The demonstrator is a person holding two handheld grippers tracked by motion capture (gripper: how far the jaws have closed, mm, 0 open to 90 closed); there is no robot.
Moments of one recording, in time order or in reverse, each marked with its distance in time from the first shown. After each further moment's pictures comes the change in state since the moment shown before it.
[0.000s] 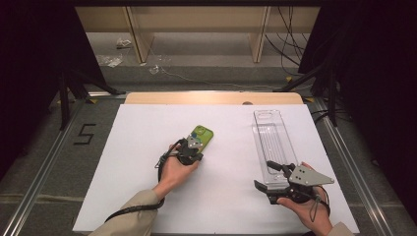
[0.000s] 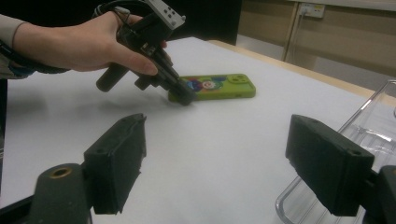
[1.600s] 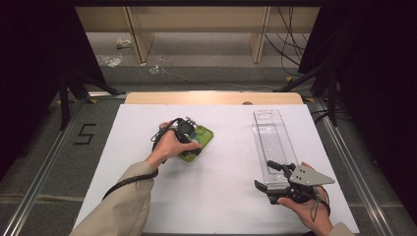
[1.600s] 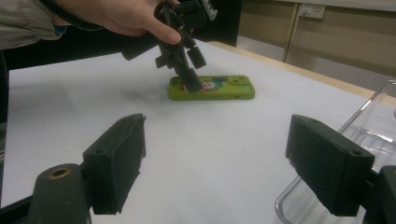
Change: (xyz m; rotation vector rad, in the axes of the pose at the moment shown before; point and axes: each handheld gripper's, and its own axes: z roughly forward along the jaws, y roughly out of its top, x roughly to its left) left arm 0.056 0.046 0.015 0.260 0.031 -0.031; right arm -0.001 0.000 0.000 -0.007 0.003 0.005
